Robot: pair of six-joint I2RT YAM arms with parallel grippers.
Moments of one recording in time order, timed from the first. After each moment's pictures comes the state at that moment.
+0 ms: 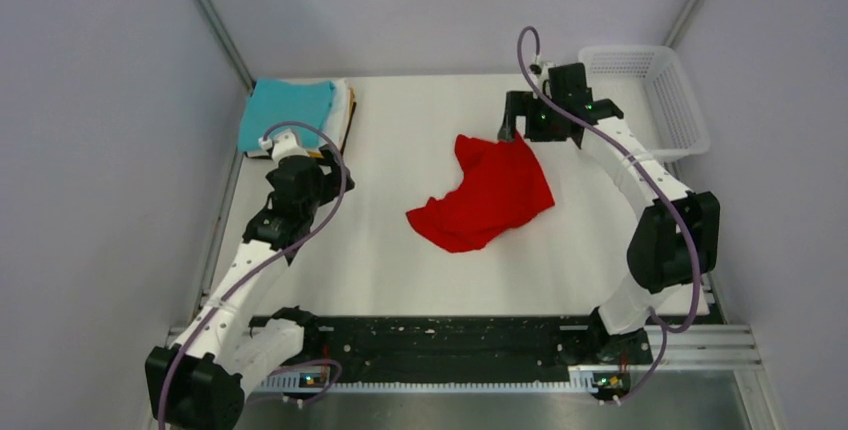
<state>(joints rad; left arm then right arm) -0.25 0.93 0.74 -0.29 -0.28 -0.56 0.26 1.65 1.49 -0.56 -0.27 0.21</state>
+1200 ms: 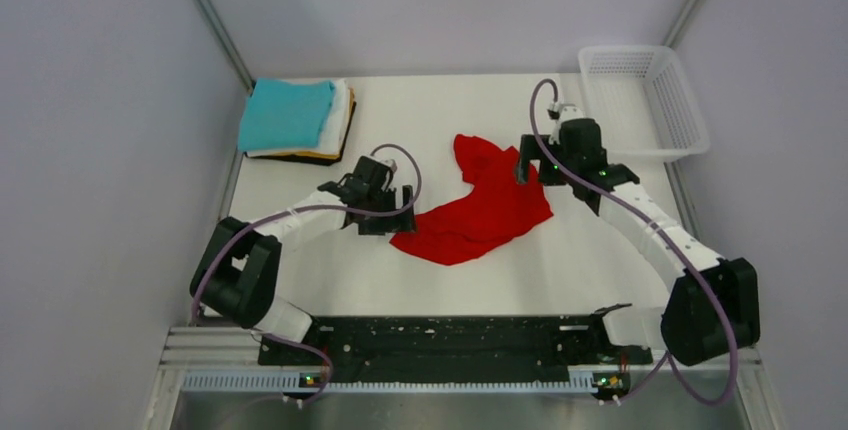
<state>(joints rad) -0.45 1.50 0.84 -0.36 0.17 -0.50 0.28 1.23 0.88 -0.33 -0.01 0.25</state>
